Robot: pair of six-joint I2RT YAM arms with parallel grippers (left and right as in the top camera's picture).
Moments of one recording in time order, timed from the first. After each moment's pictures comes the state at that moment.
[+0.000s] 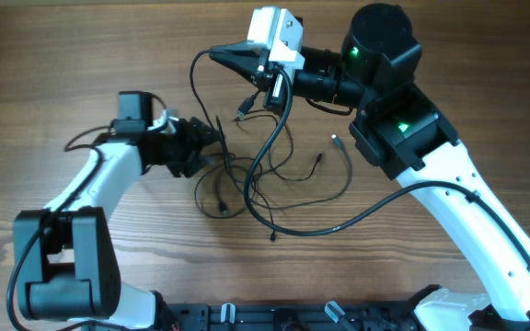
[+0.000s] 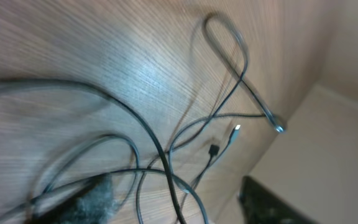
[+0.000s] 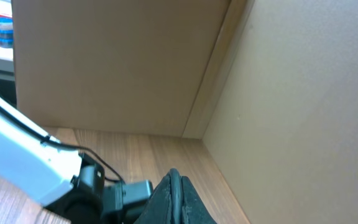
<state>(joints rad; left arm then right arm) 0.02 1.67 0.92 -0.43 0.74 -0.83 0.58 1.50 1.55 -0.07 -0.73 -0.30</state>
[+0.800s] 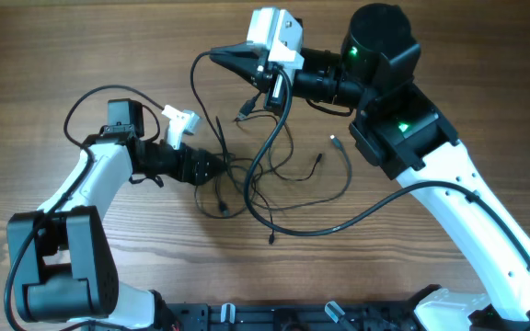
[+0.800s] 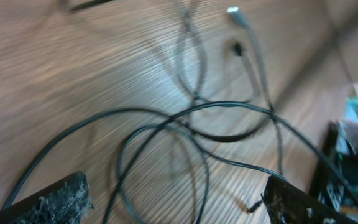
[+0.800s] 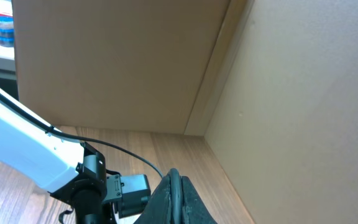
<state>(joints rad) 0.07 1.67 0.92 -0.62 0.87 0.44 0.58 1.50 1.55 -0.08 -0.73 -0.30</state>
